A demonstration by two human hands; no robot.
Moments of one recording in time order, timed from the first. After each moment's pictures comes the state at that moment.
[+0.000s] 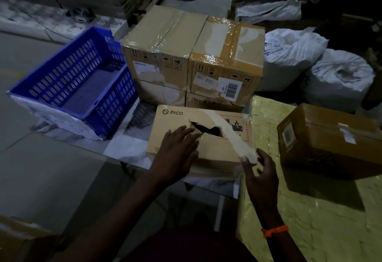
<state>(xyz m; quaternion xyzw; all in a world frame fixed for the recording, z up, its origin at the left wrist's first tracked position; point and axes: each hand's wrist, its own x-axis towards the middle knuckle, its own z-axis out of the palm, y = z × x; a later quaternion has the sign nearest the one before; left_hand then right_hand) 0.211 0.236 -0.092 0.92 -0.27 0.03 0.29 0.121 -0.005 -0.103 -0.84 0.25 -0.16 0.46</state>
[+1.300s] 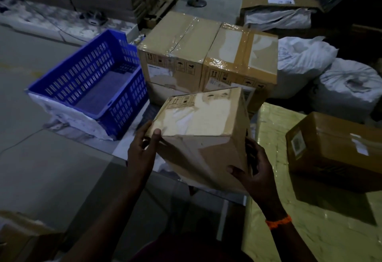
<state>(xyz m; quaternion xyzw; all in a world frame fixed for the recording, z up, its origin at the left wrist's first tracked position) 0.212 0.312 -0.079 0.77 0.12 0.00 0.63 0.145 0.011 -0.093 -0.80 0.04 -0.08 0.59</state>
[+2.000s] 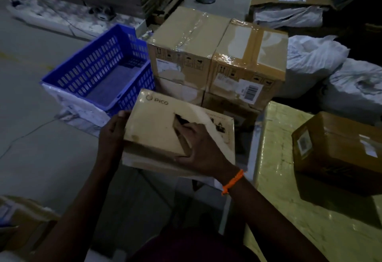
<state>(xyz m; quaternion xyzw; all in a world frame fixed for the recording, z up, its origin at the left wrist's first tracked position) 0.214 0.381 -0.052 0.77 0.13 0.09 0.62 0.216 0.132 -0.078 -0.91 -0.25 -0.03 0.32</state>
